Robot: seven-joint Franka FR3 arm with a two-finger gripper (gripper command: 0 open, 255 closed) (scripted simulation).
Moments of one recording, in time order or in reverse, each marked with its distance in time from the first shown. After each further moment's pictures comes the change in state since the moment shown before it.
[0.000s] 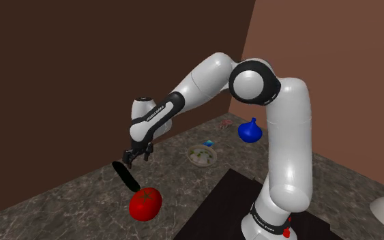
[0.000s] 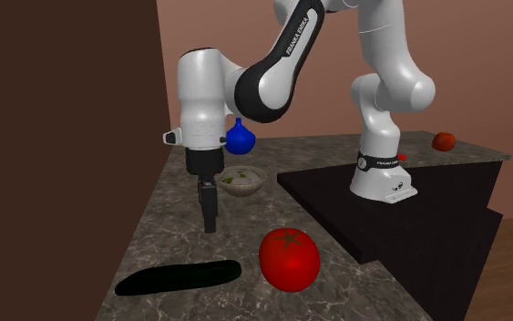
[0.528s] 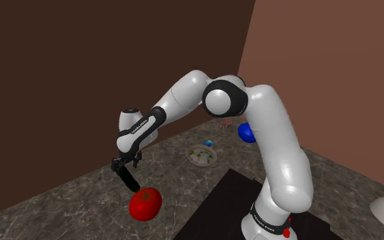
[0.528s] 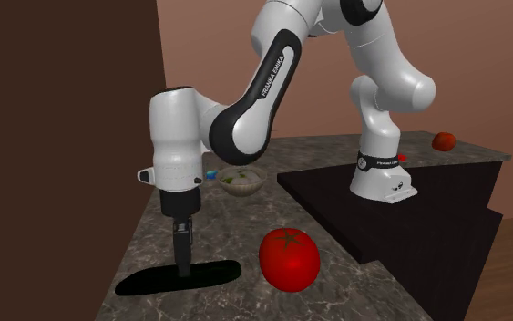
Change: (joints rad) arm 0.042 0.269 -0.014 0.255 -0.027 0.023 0.043
